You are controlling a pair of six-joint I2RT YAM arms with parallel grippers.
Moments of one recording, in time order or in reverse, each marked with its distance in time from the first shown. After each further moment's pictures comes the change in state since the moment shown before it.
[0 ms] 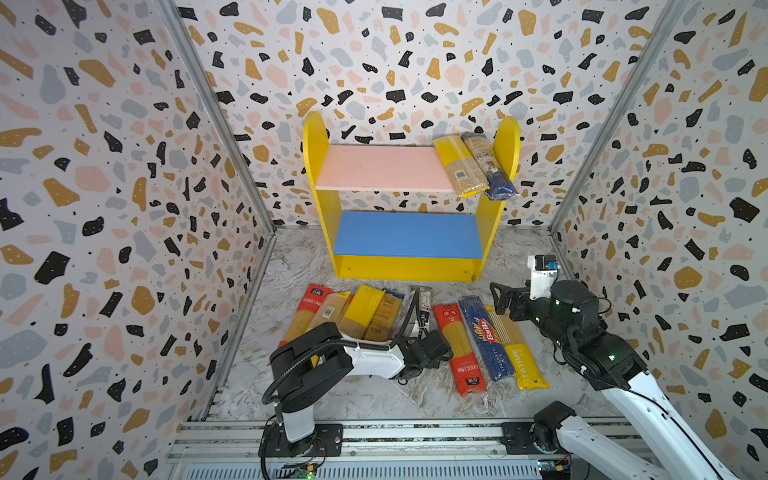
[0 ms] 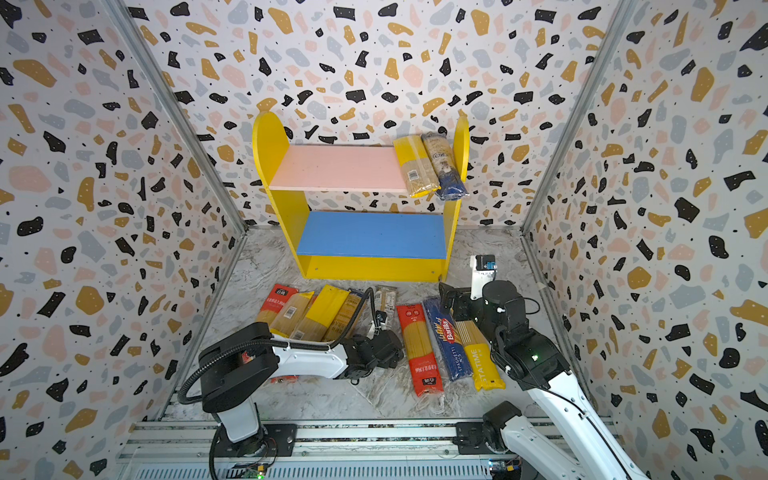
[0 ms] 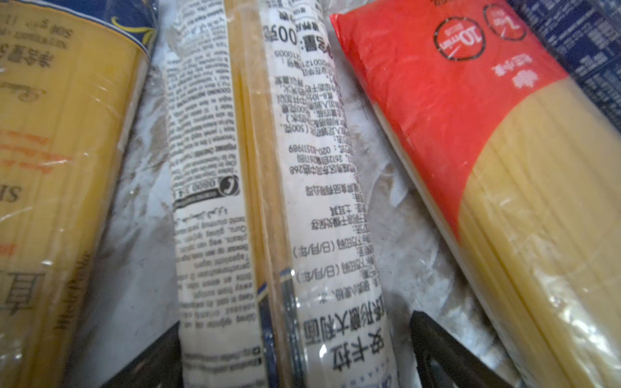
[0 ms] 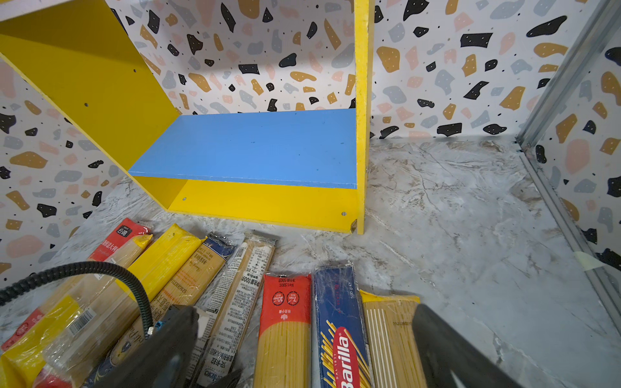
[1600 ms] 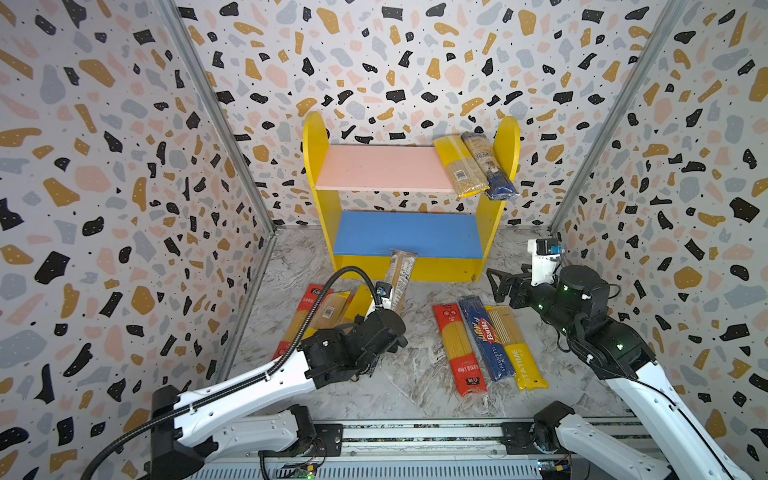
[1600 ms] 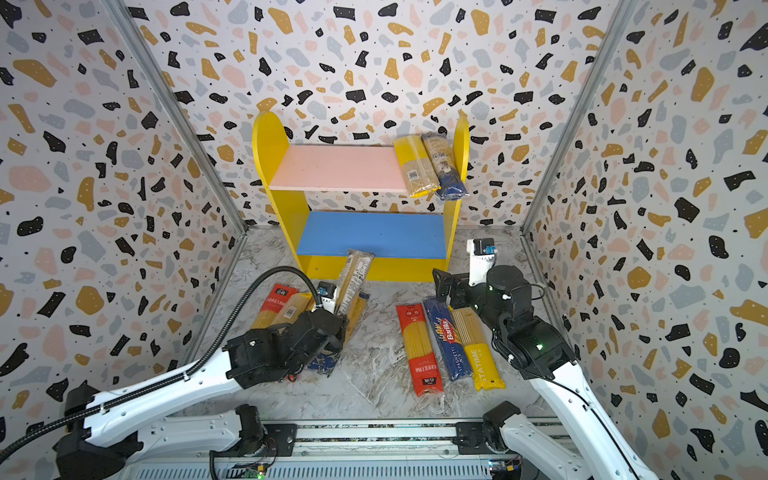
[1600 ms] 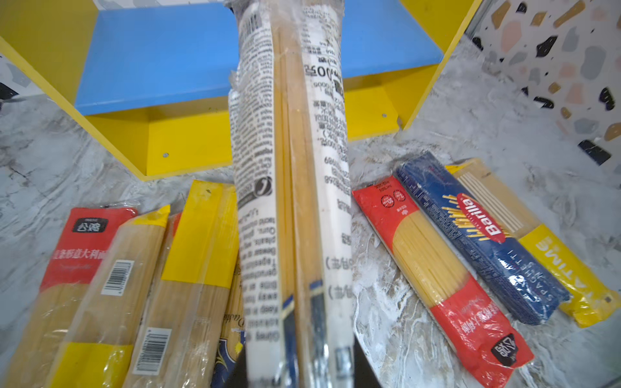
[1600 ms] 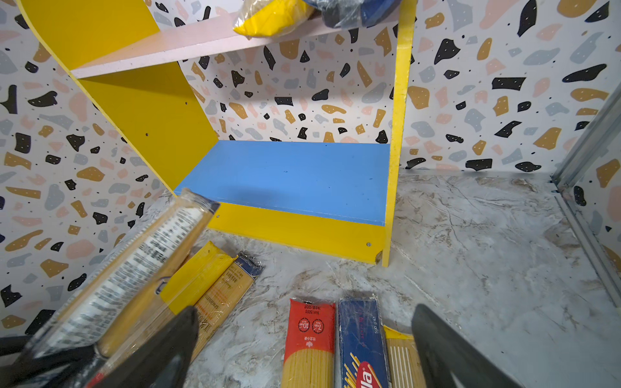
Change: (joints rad) left arm 0.014 -0.756 0.144 -0.589 -0.114 0.175; right arm 0.000 0.085 0.152 0.003 -0.087 -0.024
